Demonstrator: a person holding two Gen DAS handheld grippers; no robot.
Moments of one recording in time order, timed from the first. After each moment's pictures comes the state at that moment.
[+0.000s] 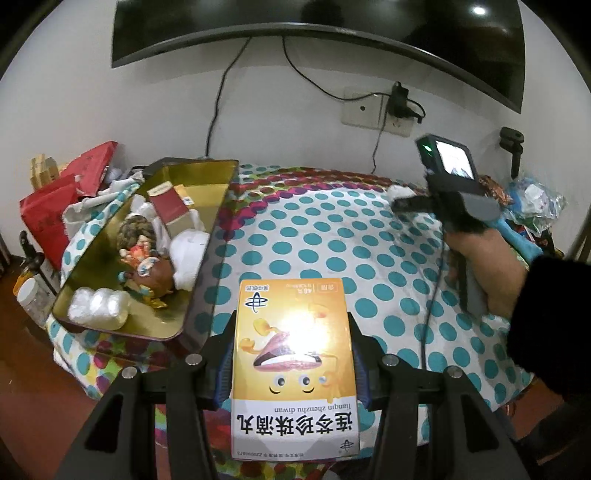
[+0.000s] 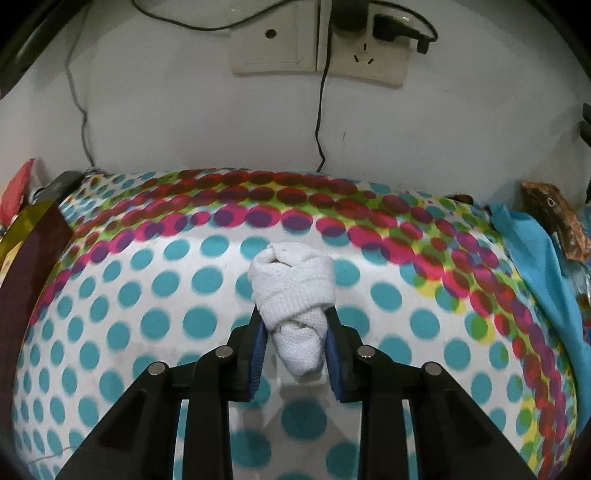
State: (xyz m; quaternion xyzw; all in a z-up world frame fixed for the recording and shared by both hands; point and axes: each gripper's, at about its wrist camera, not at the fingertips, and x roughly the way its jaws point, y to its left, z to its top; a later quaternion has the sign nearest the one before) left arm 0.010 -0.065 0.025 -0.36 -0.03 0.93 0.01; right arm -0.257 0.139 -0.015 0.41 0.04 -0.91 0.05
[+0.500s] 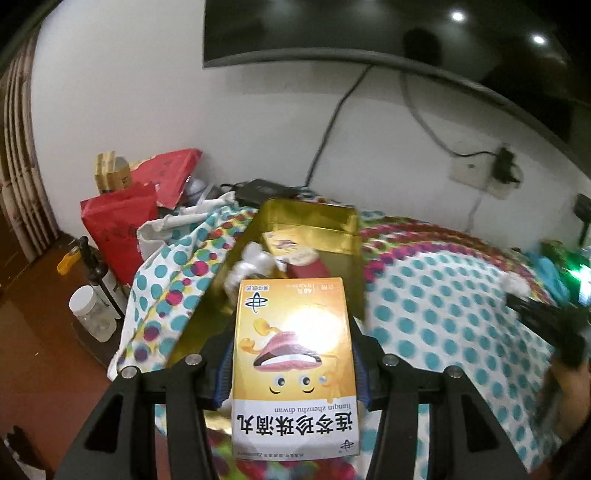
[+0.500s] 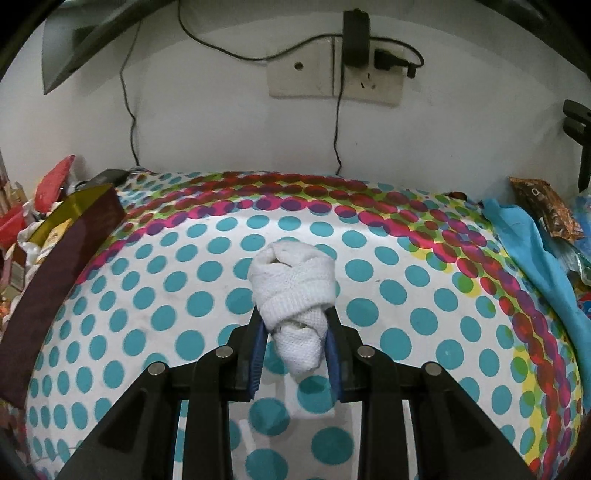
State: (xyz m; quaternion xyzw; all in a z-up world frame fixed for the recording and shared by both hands) left arm -0.049 -0.180 0.058 -0.34 -0.06 0.93 -0.13; right arm -0.205 0.139 0.005 0.37 0.03 -0.92 0.09
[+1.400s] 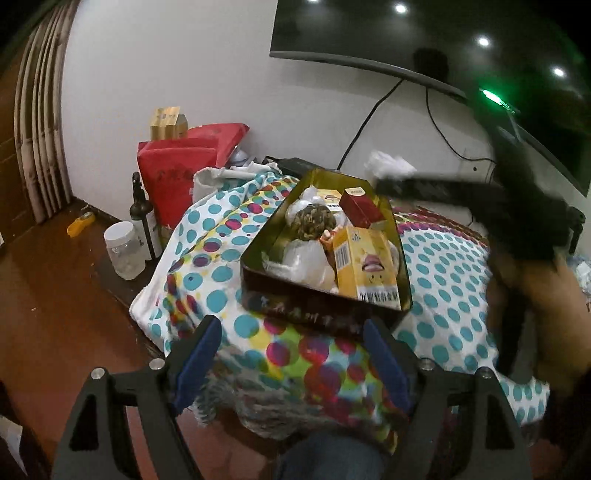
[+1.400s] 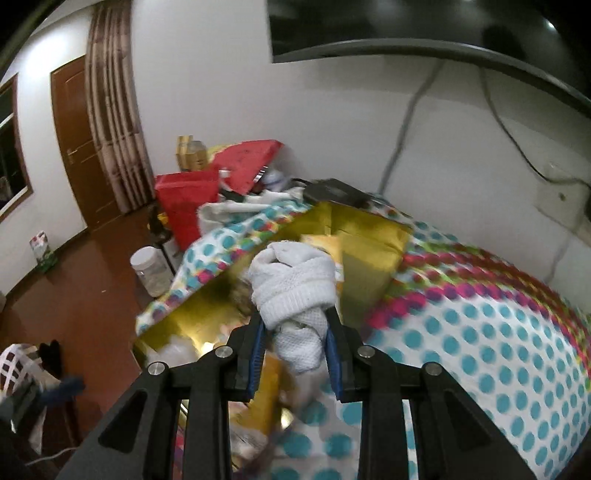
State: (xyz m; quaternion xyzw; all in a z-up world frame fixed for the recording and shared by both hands) left arm 0.092 -0.202 0.029 -0.32 -0.11 0.93 -0.14; right arm -0.105 -0.113 0.062 0.31 0.10 -0.88 0.35
